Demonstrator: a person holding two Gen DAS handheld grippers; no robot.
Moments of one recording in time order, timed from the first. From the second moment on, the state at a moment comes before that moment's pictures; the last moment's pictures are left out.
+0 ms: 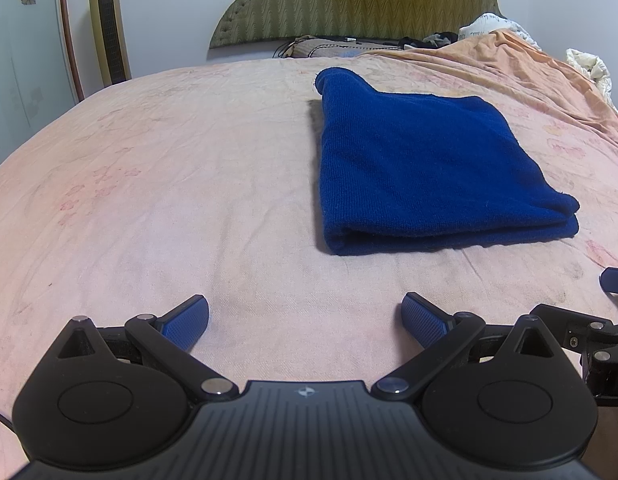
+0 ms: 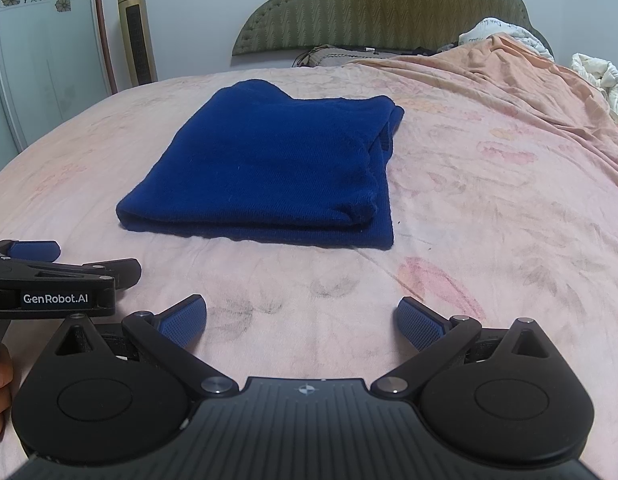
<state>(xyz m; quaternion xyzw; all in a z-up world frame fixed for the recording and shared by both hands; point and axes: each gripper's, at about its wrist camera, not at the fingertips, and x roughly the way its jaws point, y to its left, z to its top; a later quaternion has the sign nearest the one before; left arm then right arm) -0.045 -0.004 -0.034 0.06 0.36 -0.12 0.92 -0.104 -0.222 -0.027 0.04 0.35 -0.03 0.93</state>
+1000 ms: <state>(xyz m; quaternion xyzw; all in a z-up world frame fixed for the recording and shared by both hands) -0.048 -0.002 -0.027 0.06 0.36 -0.11 0.92 -0.107 -0.216 -0.018 0.01 0.34 -0.03 0.94</state>
